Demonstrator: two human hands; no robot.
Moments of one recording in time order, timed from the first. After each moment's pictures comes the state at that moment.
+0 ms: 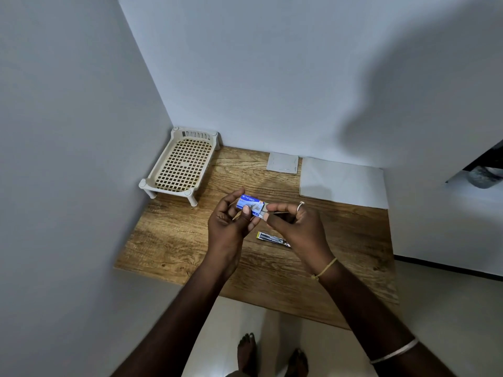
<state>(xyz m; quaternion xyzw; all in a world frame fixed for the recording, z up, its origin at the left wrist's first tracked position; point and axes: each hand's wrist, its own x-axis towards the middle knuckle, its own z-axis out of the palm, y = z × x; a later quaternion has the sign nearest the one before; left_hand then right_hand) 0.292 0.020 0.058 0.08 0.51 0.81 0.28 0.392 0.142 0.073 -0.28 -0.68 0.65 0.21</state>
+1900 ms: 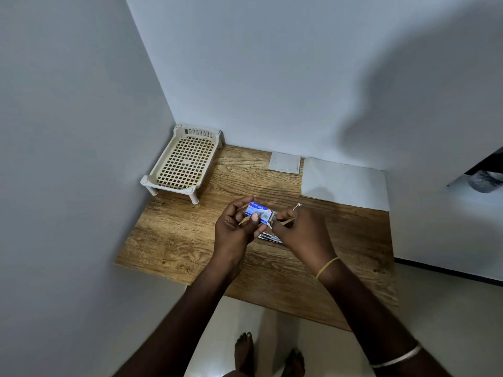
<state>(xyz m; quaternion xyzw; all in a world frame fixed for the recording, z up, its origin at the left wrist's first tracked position) 0.300 0.019 0.047 0.08 0.54 0.78 0.30 0.393 0.142 0.086 -0.32 -0.86 0.38 0.14</state>
